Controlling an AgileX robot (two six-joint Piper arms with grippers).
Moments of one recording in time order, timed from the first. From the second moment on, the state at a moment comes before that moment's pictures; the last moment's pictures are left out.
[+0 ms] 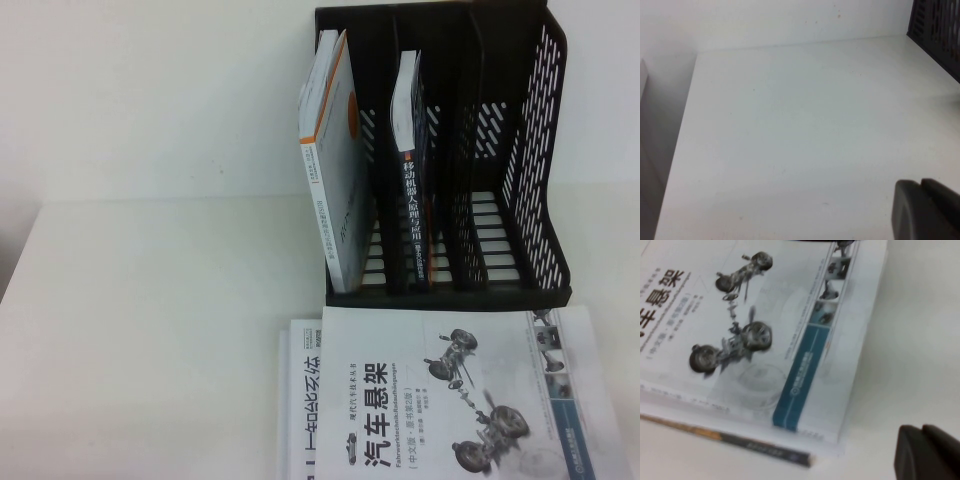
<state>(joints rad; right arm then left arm) 0.35 0.41 -0.37 0.02 0.75 0.12 -0.12 -0.01 0.02 -0.09 0.35 0.02</state>
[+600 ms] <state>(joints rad) 0.00 -0.01 -0.02 -0.15 0.42 0.16 -0.13 -0.01 0.02 -0.09 0.36 0.02</state>
